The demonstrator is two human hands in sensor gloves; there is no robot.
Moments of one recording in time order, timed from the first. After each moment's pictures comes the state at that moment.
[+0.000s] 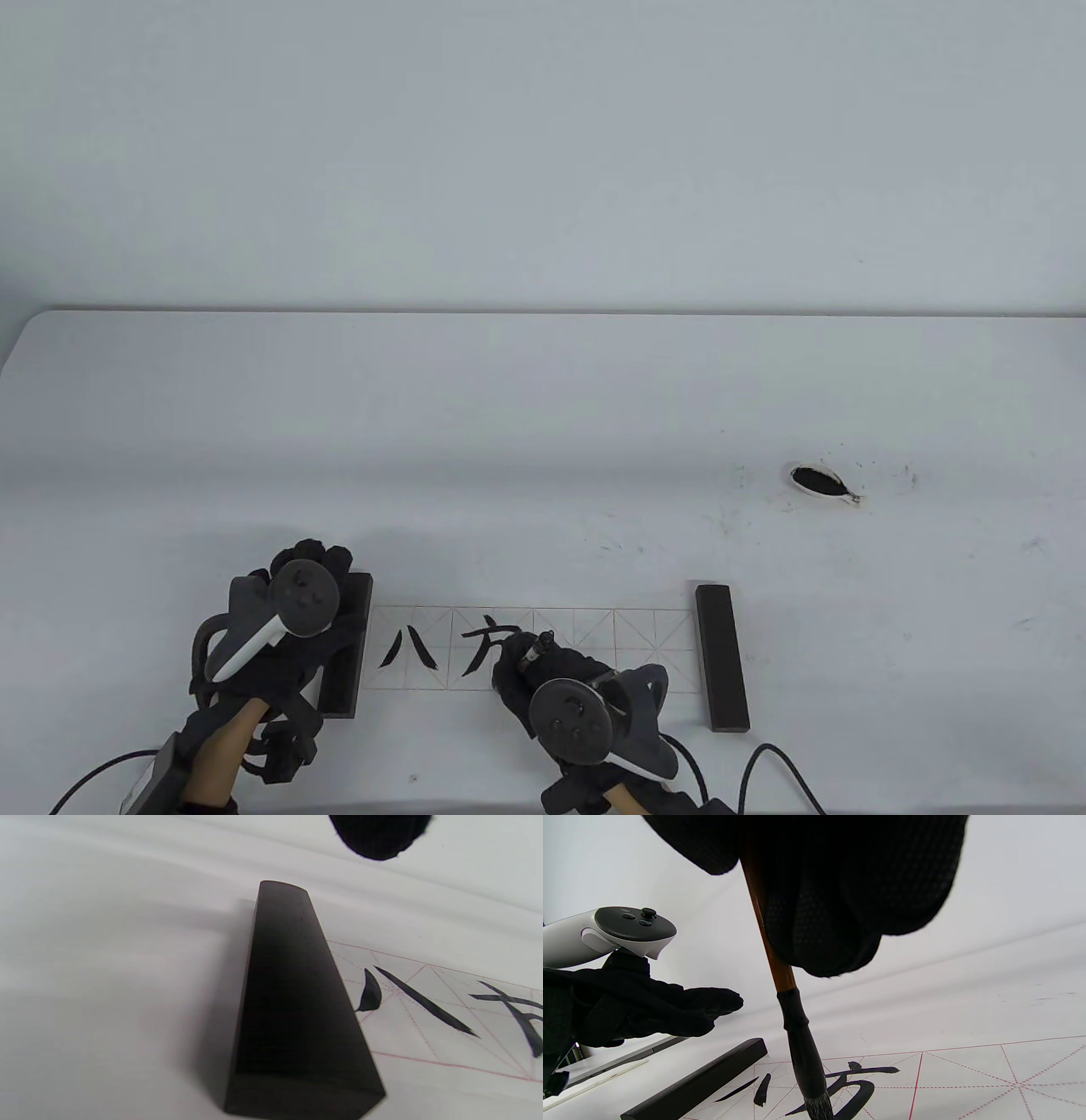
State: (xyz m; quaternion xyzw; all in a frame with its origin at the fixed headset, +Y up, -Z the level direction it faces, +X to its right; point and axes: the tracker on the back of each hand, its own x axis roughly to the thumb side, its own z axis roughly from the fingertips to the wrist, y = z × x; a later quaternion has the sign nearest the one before) left_hand -0.271 -0.721 -0.298 -0.17 0.01 0.11 0.98; right_hand 0.027 -0.683 -0.227 0.24 -0.09 0.95 0.20
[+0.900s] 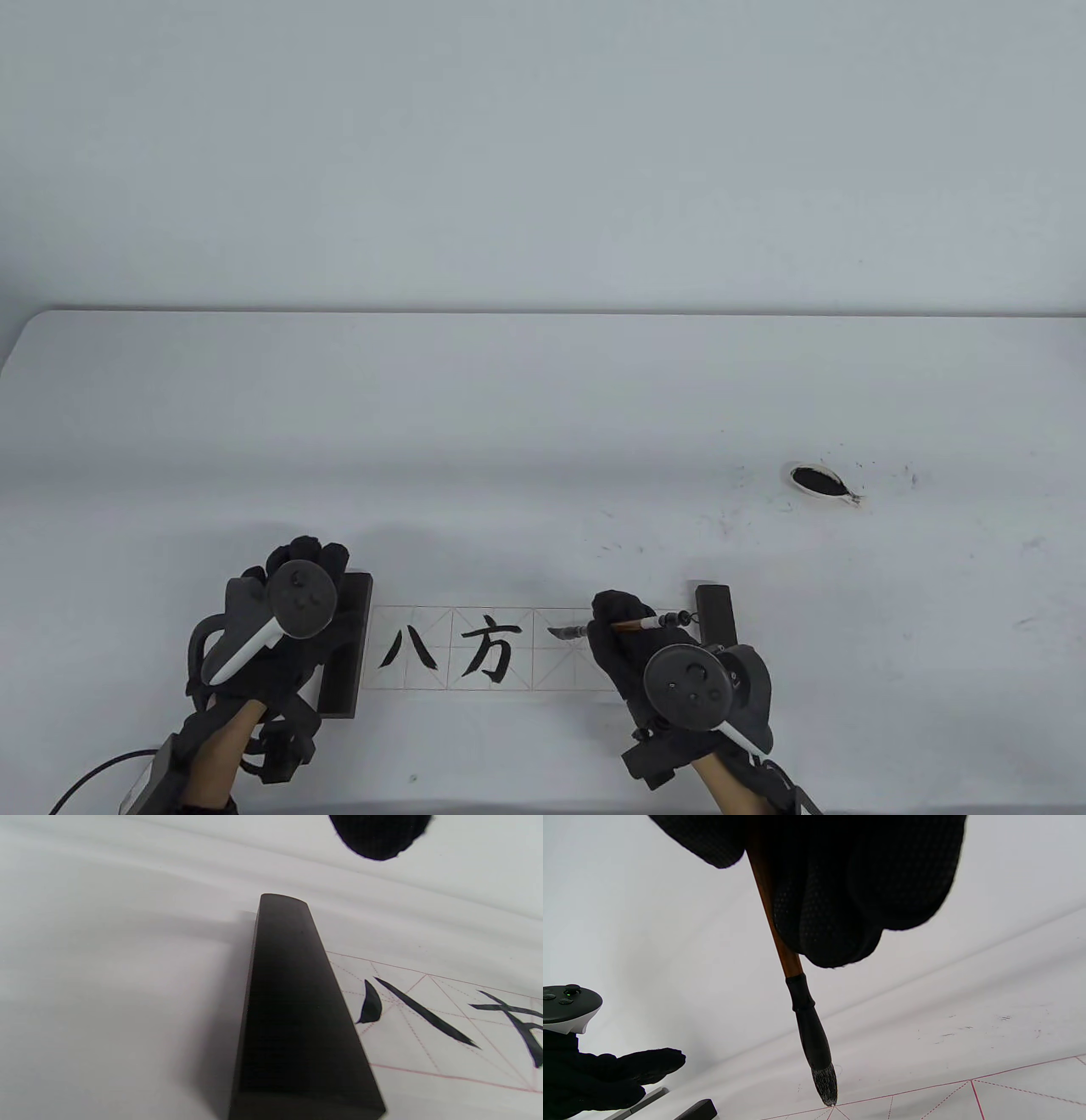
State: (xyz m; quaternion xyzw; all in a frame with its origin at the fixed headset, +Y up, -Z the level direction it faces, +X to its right) left_hand -0.274 -0.720 -0.299 -0.16 0.01 0.10 0.98; right_hand 0.110 -0.686 -0.254 0.19 -0.13 0.94 0.27
